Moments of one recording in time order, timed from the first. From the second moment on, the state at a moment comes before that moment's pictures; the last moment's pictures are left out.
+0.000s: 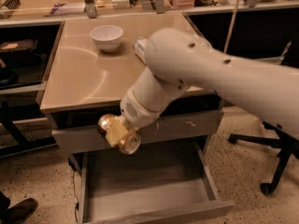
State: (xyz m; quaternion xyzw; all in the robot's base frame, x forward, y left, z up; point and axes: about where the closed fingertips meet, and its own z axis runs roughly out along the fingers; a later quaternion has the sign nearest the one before) arm 0.451 0.071 0.804 -0.40 0.88 0.24 0.12
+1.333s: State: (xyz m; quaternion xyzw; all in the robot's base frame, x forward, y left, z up) arm 0.392 0.054 0.635 -0.30 0.90 0.31 0.00
